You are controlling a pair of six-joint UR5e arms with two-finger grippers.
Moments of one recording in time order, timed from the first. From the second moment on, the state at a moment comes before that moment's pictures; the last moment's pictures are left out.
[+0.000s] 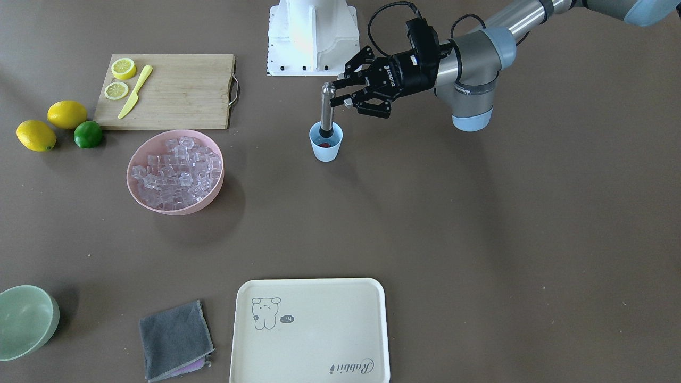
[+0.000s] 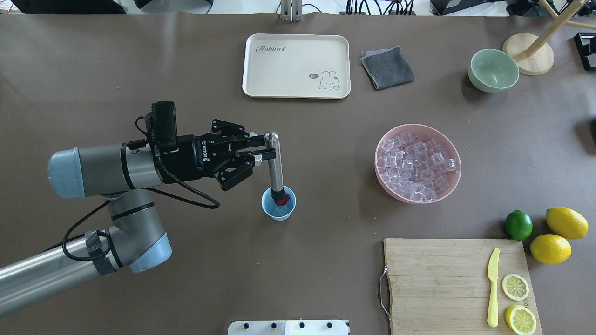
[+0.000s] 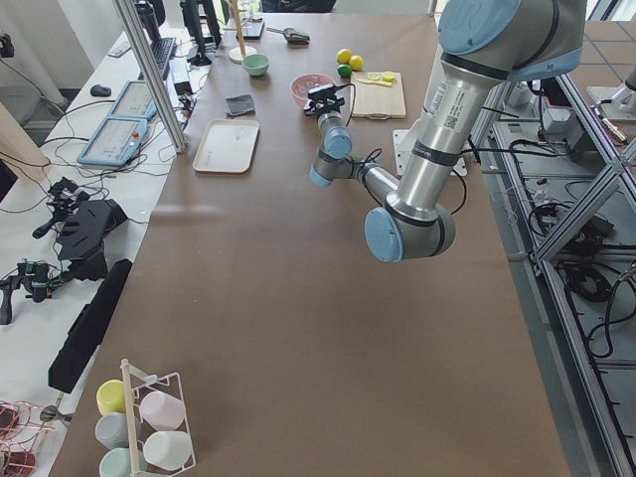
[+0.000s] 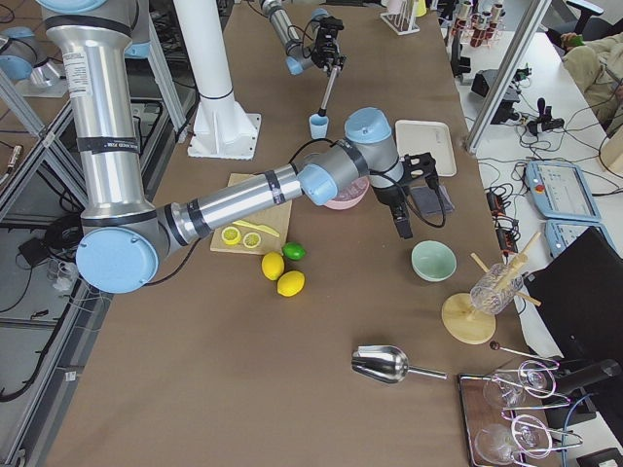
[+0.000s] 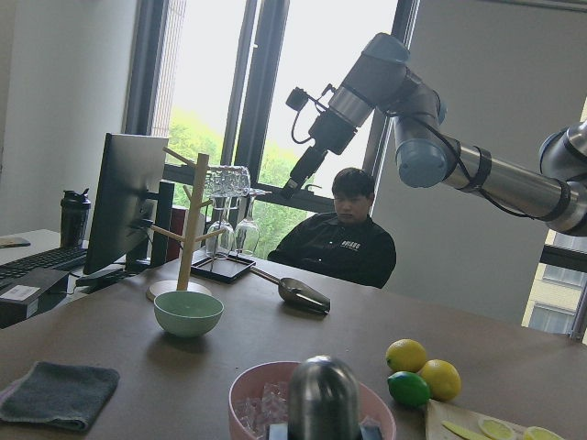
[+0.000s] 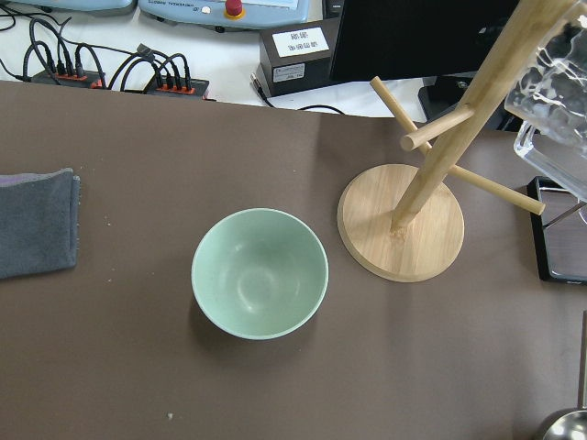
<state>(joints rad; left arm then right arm) -0.53 -2.06 -1.49 -3.39 -1.76 -0.54 1.37 -1.47 1.87 -1.28 2.11 0.48</state>
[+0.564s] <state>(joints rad) -0.51 -2.05 -1.49 -3.39 -1.74 -0.53 1.37 -1.51 1.87 -1.24 2.12 0.49</state>
